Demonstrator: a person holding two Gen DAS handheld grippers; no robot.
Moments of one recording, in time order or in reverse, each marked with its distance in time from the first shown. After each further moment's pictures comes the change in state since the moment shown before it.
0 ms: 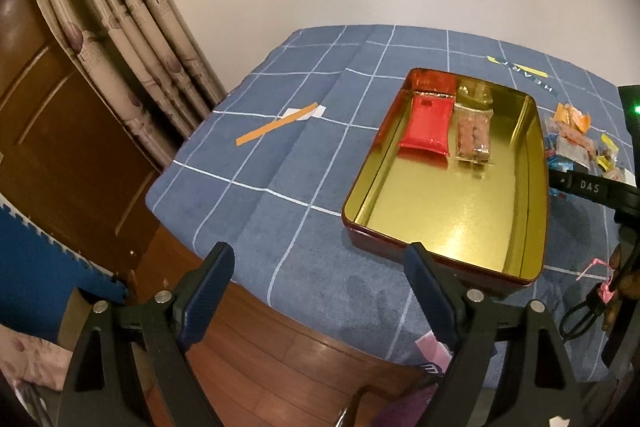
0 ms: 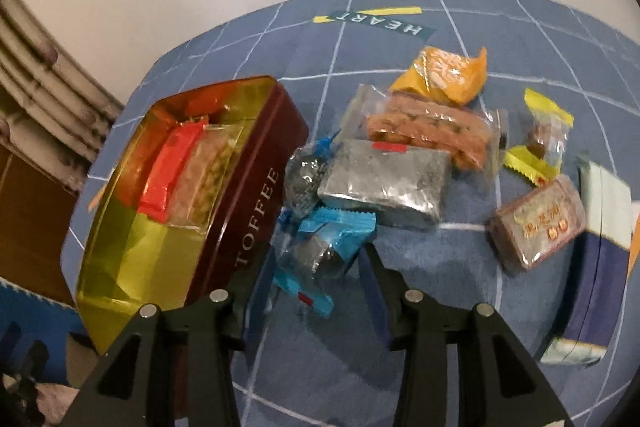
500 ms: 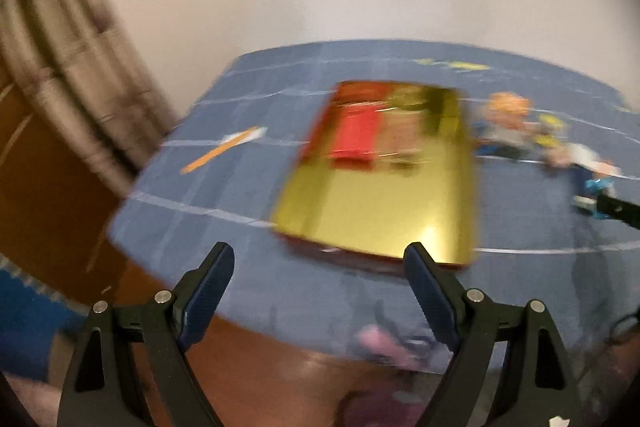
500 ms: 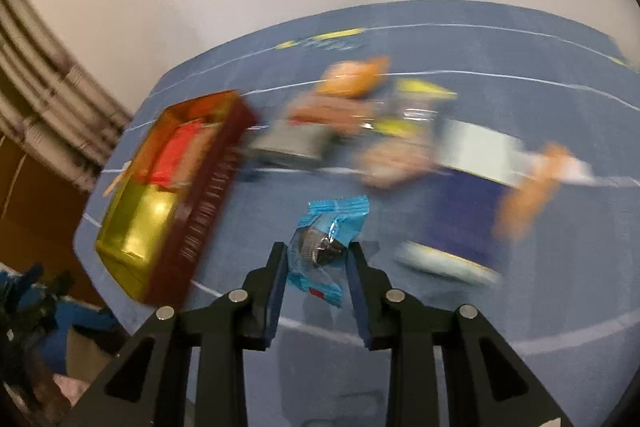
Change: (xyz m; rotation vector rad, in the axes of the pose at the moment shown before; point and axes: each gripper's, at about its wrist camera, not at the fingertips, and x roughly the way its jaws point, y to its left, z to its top) left arm -0.030 -0.036 -0.008 0.143 -0.085 -0.205; right arm -0.103 -0.082 -0.054 0.040 -0.068 -0.013
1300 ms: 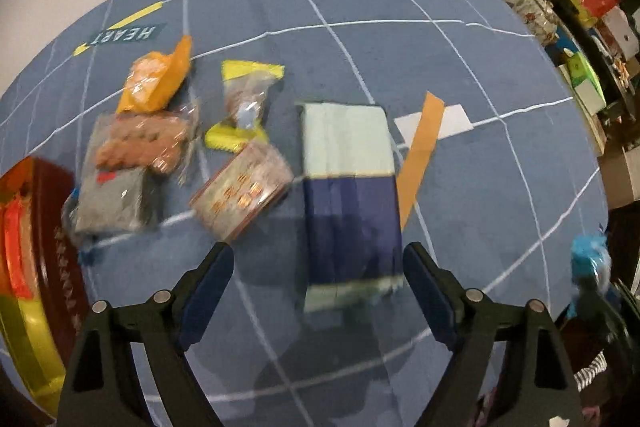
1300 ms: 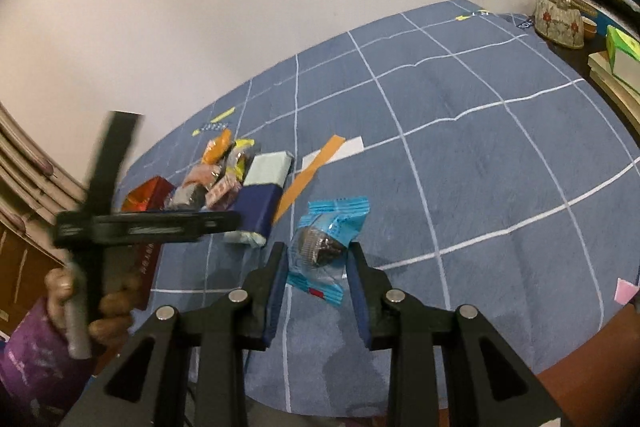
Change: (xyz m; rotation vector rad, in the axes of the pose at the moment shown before) left arm 0.115 -0.294 0.086 0.380 0.370 -0.482; right arm -0.110 -0.148 -0.062 0.264 -0.207 -0.006
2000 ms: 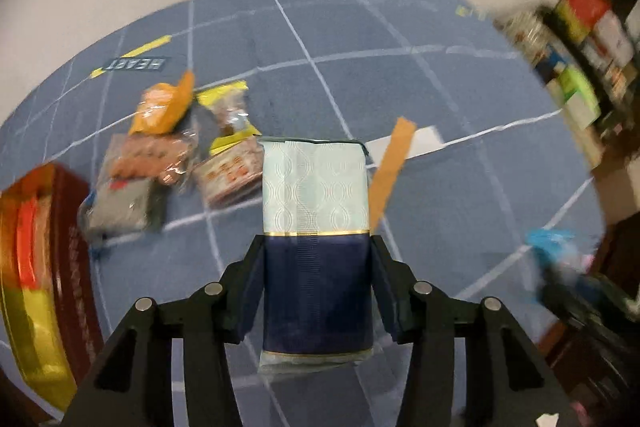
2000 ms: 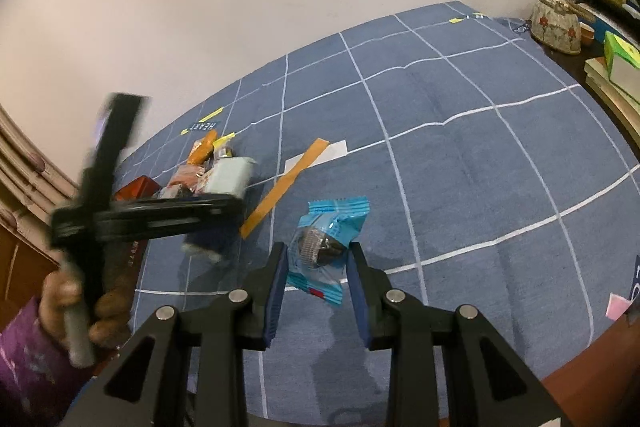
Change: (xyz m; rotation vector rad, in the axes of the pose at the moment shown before) left arm -0.037 -0.021 -0.021 -0.031 -0.147 -0.001; right arm 0.005 -0.006 0.001 -0.021 0.001 -0.041
